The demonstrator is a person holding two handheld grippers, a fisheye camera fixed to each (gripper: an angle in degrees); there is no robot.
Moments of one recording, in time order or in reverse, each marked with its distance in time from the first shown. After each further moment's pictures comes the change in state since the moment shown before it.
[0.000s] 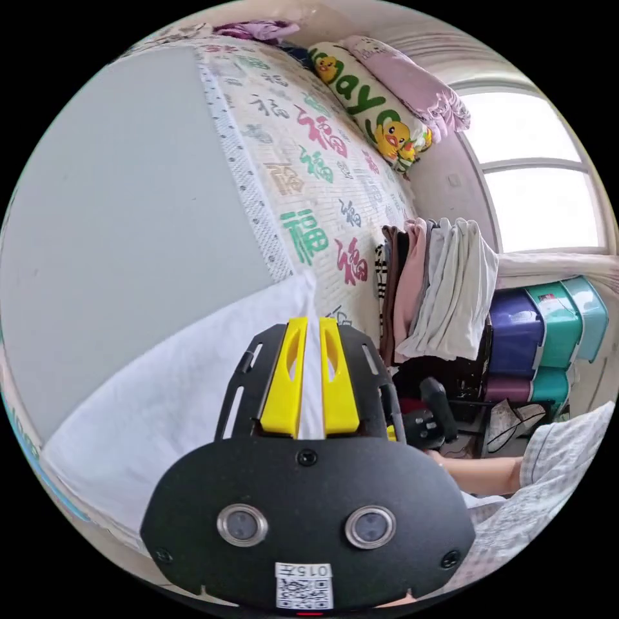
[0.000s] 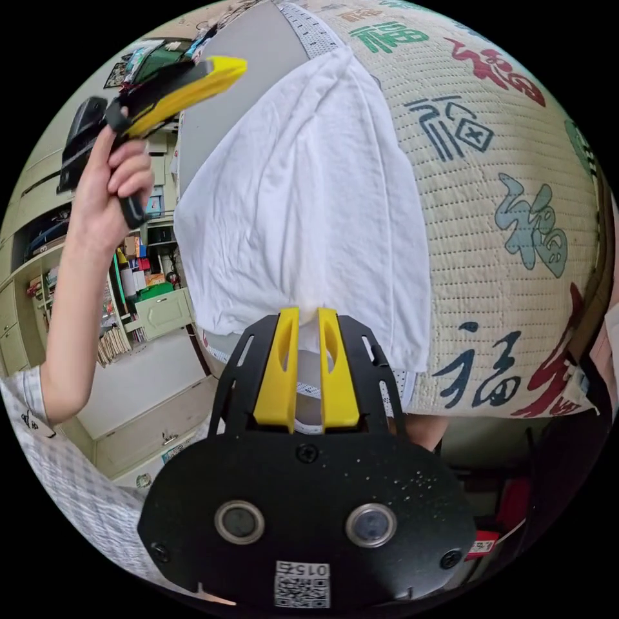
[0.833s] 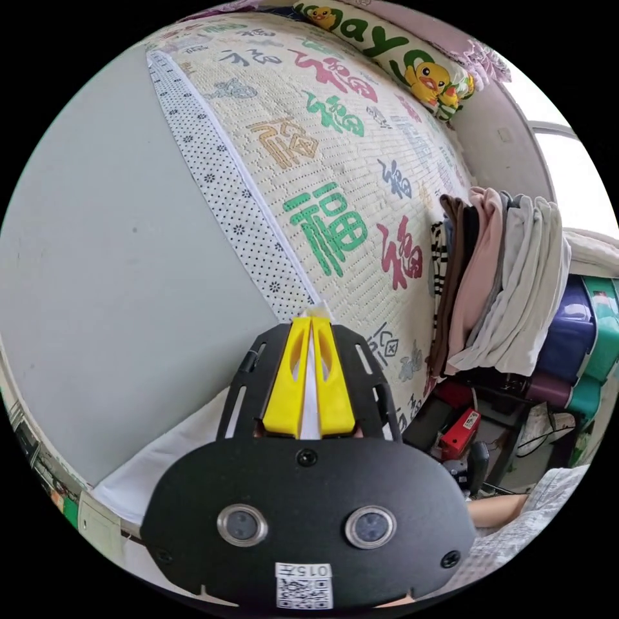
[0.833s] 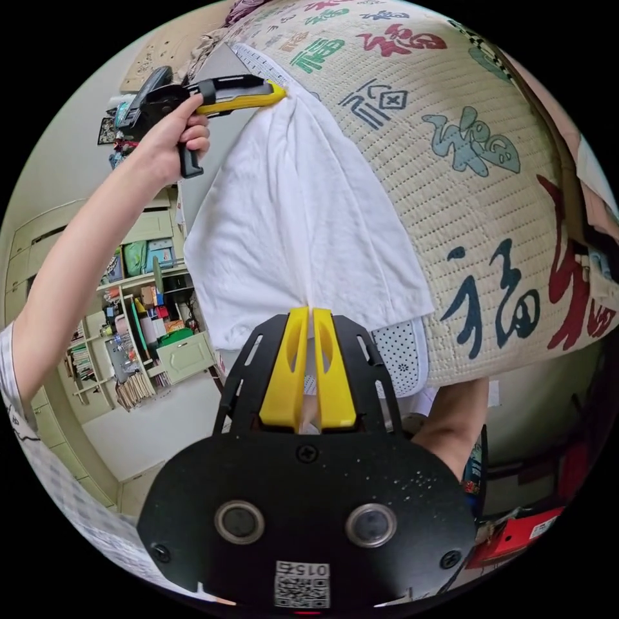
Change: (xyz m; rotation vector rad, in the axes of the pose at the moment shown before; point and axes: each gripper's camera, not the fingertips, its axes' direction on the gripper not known) left arm 0.031 -0.054 0.061 -0.212 -0.004 0.044; right arm 0.176 0.134 -0.068 0.802 -1.481 -0.615
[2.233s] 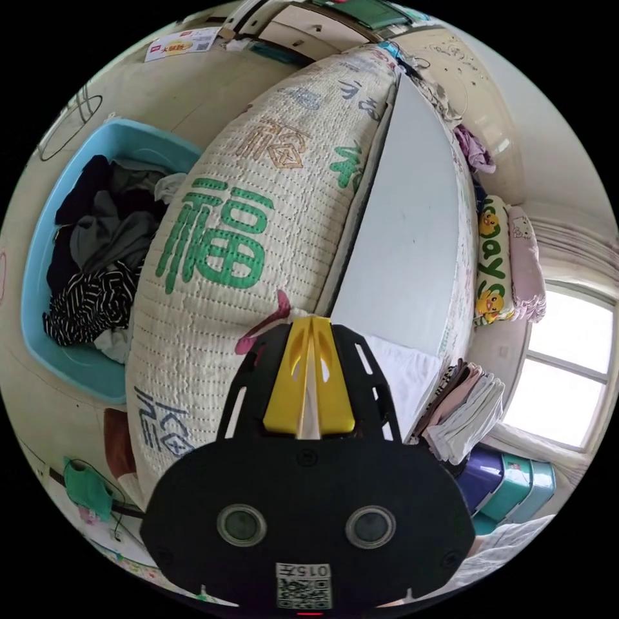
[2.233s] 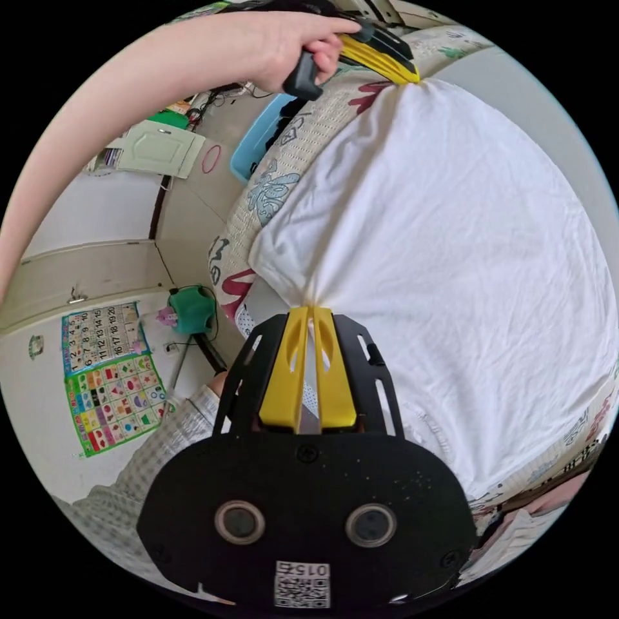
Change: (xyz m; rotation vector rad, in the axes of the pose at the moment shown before) left arm -0.273 0.301 -0.108 0.395 0.216 -0.772; right arm -0.392 -0.127 0.131 -0.501 0.352 -0.799
